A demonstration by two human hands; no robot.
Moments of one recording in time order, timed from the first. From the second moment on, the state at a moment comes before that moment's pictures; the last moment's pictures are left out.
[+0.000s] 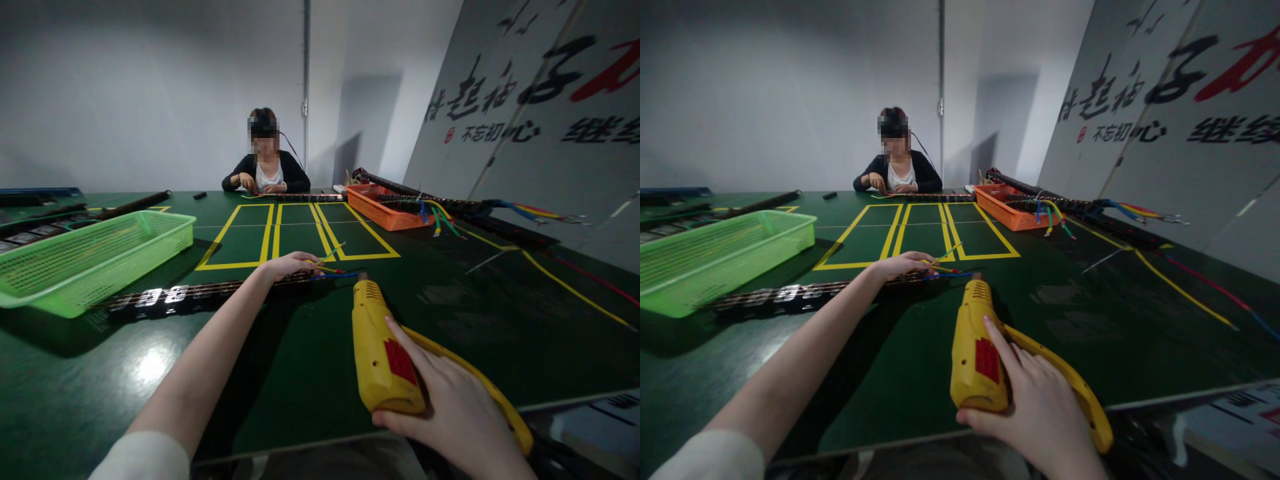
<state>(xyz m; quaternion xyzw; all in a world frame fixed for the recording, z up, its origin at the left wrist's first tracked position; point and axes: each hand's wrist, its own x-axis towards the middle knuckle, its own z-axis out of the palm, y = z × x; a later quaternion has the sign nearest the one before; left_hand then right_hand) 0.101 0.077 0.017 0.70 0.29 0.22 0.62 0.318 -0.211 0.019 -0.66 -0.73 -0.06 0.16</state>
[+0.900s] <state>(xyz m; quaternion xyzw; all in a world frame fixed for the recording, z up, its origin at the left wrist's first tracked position) 0.096 0.068 0.039 0.91 0.26 0.05 0.33 0.262 -0.206 0.015 -0.60 -0.78 -0.03 0.18</state>
